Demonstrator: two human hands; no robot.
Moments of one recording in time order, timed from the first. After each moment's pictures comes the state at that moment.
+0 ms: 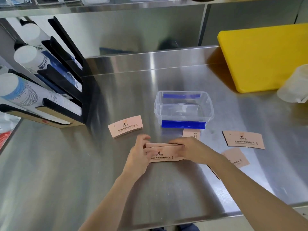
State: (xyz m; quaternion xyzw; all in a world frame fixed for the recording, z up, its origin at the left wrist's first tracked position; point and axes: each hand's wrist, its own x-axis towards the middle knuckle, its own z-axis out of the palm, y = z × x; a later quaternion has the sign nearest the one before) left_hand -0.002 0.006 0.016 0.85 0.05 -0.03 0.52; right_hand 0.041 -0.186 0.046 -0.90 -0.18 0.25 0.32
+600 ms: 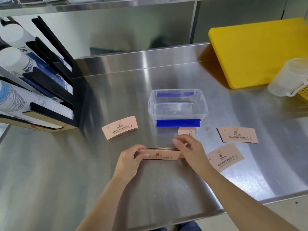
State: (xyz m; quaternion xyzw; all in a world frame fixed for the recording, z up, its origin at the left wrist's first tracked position) left_hand -0.003 0.023 0.009 0.87 0.02 -0.03 0.49; right_hand 0.014 -0.184 0.023 -0.88 -0.01 0.03 0.47
